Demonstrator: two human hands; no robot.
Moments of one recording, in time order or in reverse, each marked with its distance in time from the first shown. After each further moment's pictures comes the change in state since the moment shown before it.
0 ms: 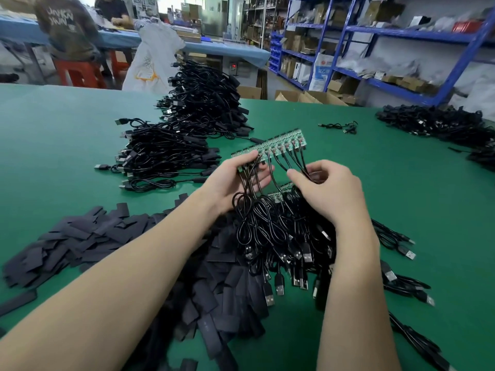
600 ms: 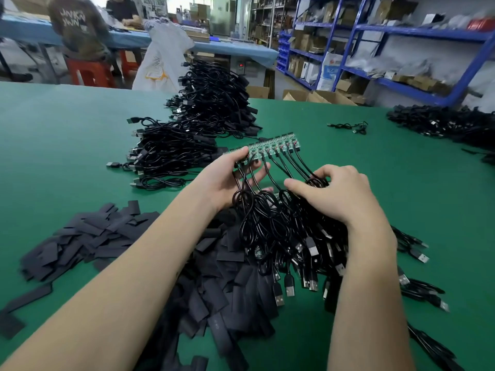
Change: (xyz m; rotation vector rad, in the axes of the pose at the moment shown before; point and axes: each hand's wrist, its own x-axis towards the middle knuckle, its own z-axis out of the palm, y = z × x) left_hand -0.030 0.022 0.004 -0.017 0.167 -0.015; right_hand -0.009 -0.023 -0.012 -0.292 -0.201 0.055
